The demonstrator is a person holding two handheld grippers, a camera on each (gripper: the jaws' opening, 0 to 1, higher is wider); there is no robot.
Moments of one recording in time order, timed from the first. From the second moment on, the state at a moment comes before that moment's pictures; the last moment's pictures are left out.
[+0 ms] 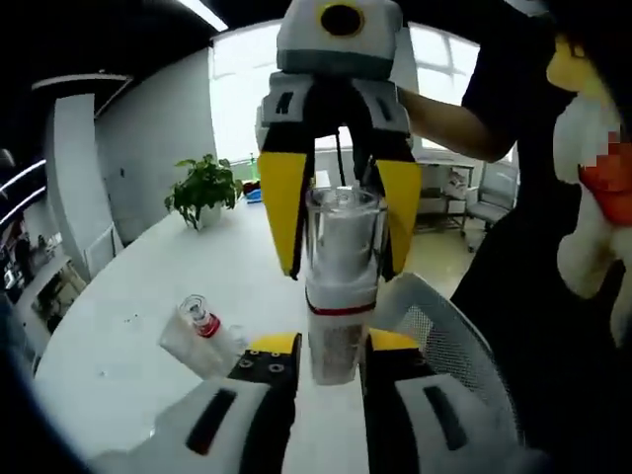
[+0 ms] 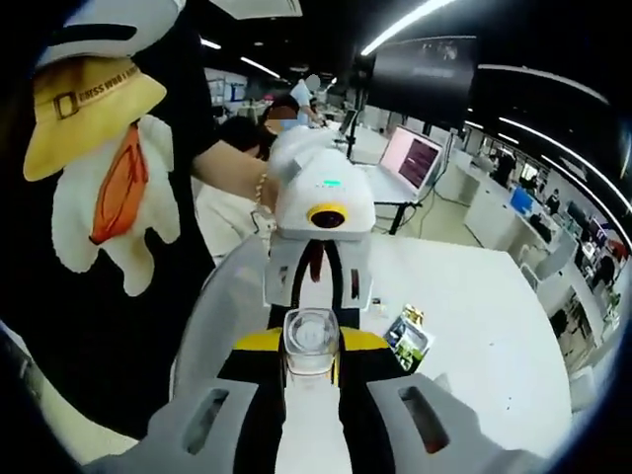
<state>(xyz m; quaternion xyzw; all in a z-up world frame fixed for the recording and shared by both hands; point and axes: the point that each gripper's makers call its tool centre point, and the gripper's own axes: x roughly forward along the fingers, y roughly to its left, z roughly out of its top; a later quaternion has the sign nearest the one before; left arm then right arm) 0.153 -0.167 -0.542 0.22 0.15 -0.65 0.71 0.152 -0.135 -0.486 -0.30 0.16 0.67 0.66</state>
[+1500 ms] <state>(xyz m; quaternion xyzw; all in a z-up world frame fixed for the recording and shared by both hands) 0.232 -0.180 -0.686 0.24 0.21 -0.64 0.70 0.225 -0.157 -0.627 -0.35 0.28 0.61 0.65</state>
